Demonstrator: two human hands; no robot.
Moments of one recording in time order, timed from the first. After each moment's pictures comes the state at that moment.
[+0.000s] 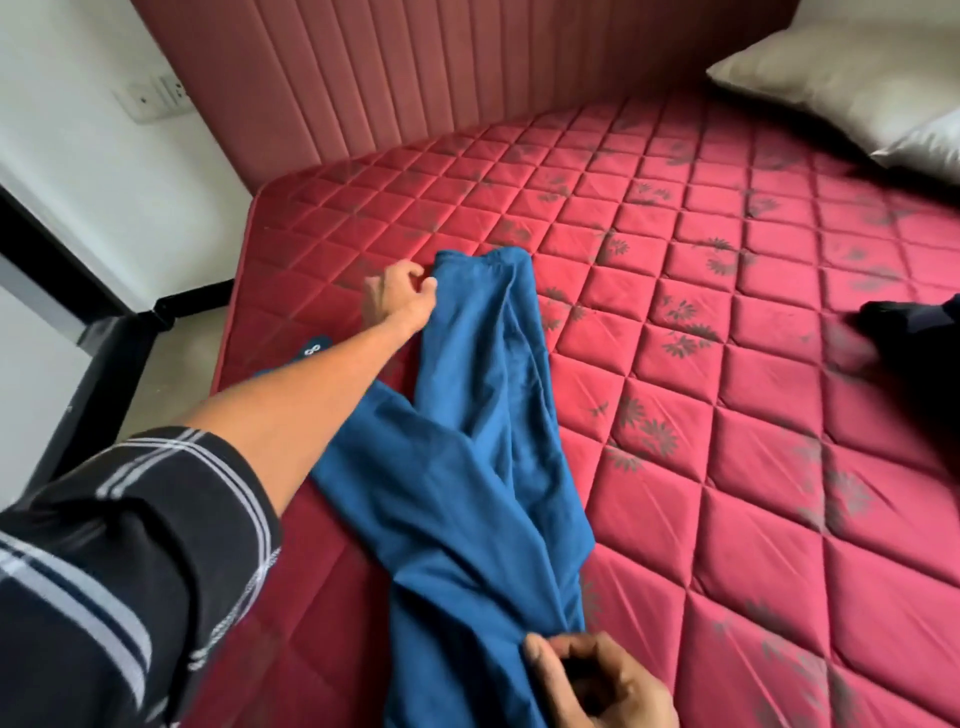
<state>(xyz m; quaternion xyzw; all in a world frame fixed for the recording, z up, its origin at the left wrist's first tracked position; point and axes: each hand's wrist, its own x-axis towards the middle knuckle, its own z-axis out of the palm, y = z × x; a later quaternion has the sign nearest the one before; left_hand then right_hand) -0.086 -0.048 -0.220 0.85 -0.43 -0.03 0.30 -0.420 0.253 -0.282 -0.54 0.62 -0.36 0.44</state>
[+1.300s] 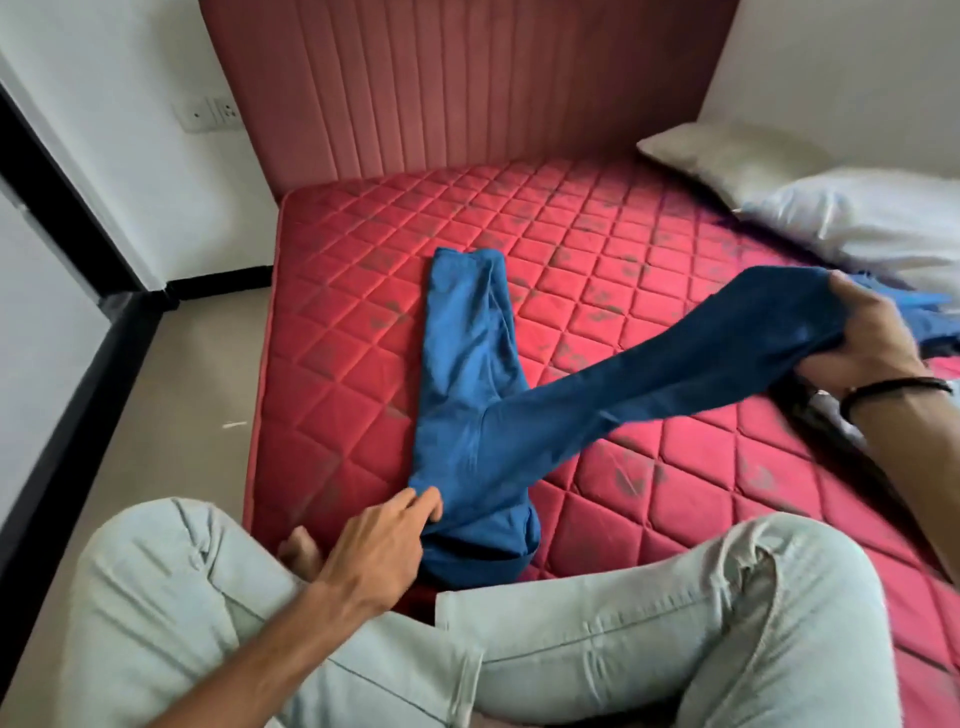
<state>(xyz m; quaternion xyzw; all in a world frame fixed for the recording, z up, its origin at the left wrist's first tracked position) -0.256 0.434 -0.205 0.72 -0.68 -0.09 0.06 -0.666 0.150 -0.060 -0.33 0.42 -0.58 0.61</state>
